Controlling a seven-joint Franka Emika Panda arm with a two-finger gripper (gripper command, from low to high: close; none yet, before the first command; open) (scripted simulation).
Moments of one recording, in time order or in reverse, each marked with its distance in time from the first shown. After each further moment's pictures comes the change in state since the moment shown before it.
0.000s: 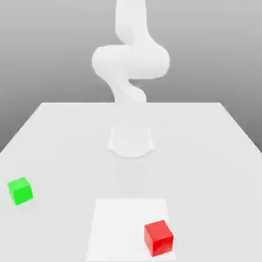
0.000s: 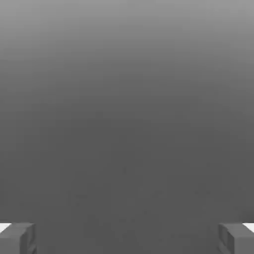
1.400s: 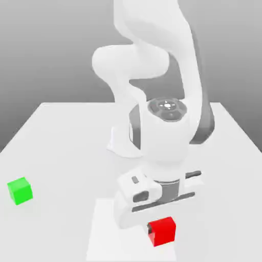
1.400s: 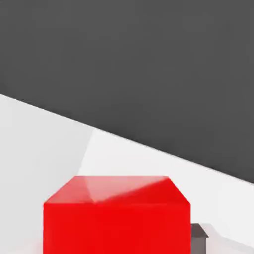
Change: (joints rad) arm 0.074 0.891 0.006 -0.204 -0.014 0.369 -0.213
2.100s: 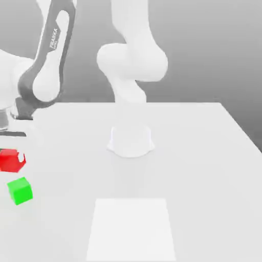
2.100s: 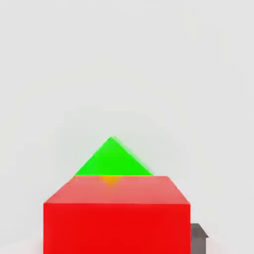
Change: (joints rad) arm -0.652 -0.059 -0.287 -0.104 0.109 0.040 -0.646
